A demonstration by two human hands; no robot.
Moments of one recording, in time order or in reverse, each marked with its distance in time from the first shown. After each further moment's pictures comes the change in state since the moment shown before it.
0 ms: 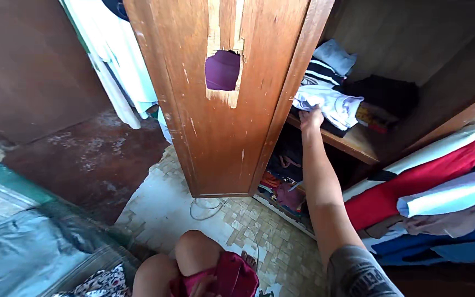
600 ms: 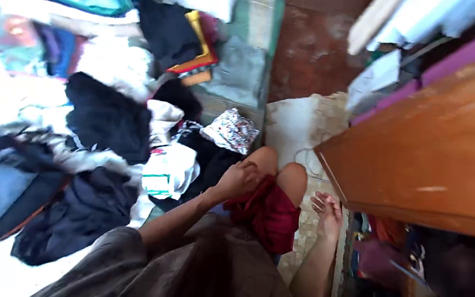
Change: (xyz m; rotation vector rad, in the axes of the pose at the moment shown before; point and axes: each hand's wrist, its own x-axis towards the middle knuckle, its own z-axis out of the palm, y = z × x) left_hand -0.066 -0.048 -0.059 0.264 0.621 -0.173; right_hand -0.336 0.201 -0.174 -0.743 -1.067 0.514
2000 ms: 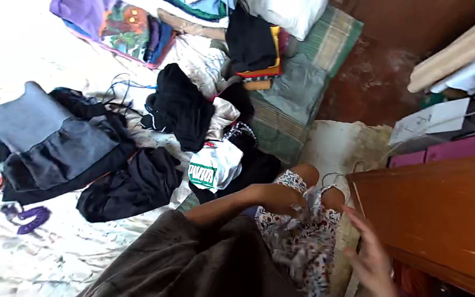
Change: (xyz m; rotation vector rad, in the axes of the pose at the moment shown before) left_hand -0.032 0.043 -0.072 -0.105 -0.402 0.192; right_hand -0.057 -0.111 0.045 -0.530 -0.855 -0.623
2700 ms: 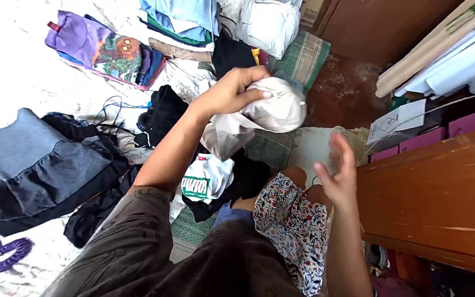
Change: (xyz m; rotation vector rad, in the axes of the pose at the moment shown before) left_hand -0.061 -0.014 -0.205 0.261 0.720 0.324; right_hand 0.136 -0.038 0.016 -0.049 0.289 -0.158
